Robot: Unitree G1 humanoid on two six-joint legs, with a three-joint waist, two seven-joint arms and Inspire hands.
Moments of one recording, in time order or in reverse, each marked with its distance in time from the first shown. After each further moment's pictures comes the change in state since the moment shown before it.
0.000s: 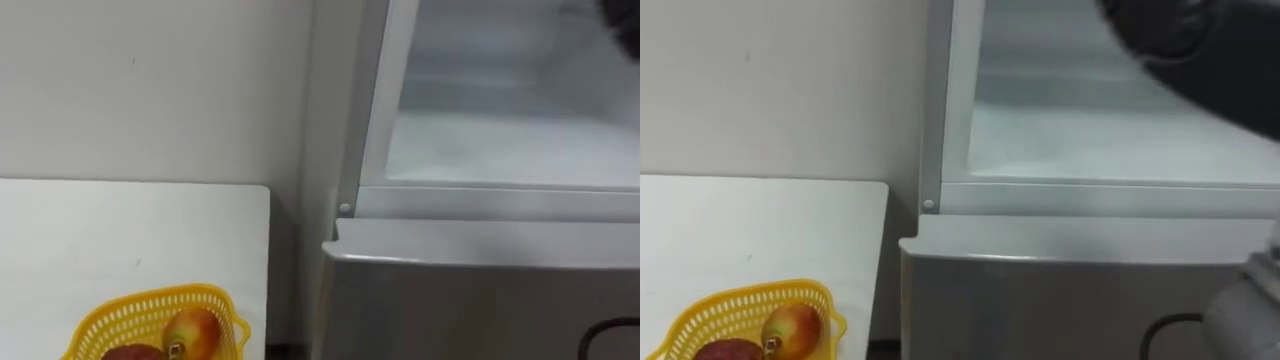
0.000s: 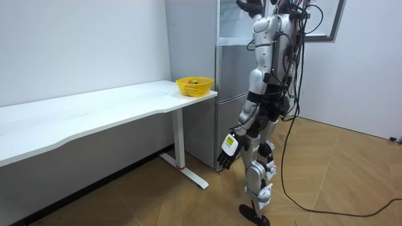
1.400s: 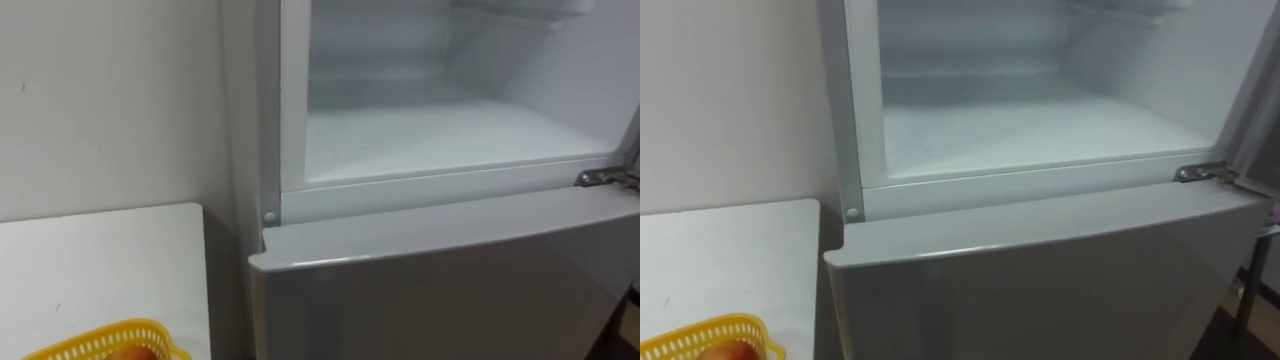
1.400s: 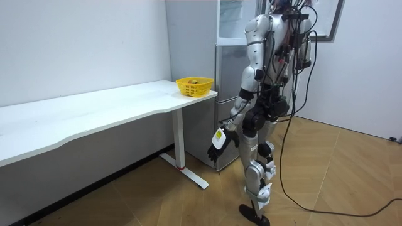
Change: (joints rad) left arm 0.099 -0.005 0.042 -0.141 0.047 0.047 -0.009; right arm 0.504 0.037 -0.256 0.526 1.035 0.102 0.022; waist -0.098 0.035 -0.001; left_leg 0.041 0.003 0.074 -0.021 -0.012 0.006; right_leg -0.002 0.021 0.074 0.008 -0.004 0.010
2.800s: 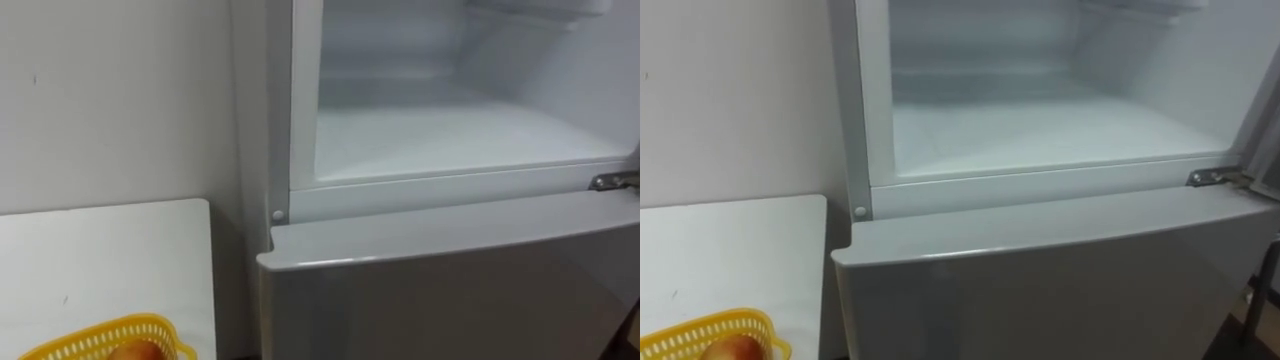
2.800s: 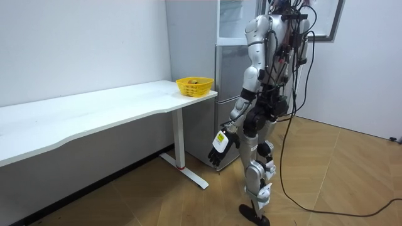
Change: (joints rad) left arm 0.052 0.004 0.158 -0.026 0.018 -0.005 -0.055; right arm -0.198 -0.122 -0.157 0.285 0.270 0.055 0.313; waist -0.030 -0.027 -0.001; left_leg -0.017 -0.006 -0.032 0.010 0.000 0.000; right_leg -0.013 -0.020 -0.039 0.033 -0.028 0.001
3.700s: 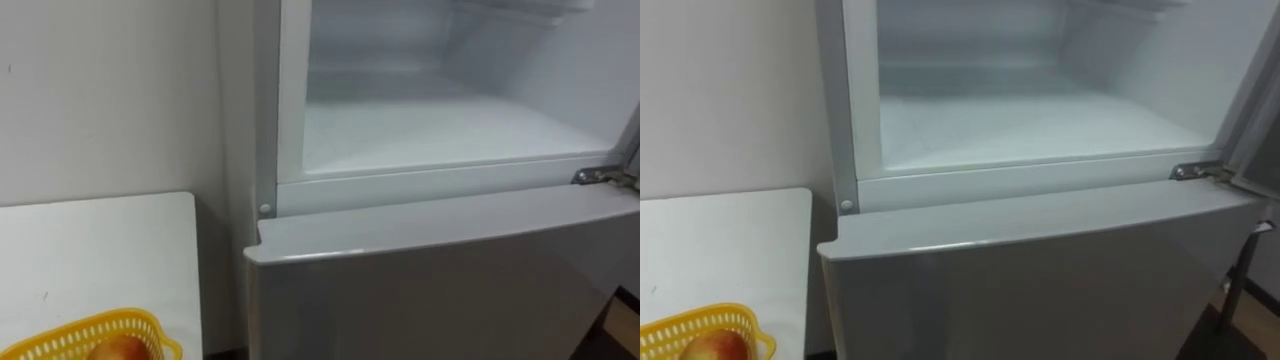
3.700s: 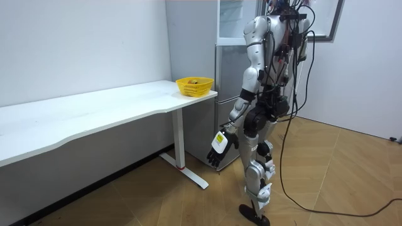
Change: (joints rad) left arm 0.000 0.004 0.060 -0.021 0.002 -0.005 -0.008; right arm -0.072 -0.070 0.067 -0.043 -0.491 0.172 -0.365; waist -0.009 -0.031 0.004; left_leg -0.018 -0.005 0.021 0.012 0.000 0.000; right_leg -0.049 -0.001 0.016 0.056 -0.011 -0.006
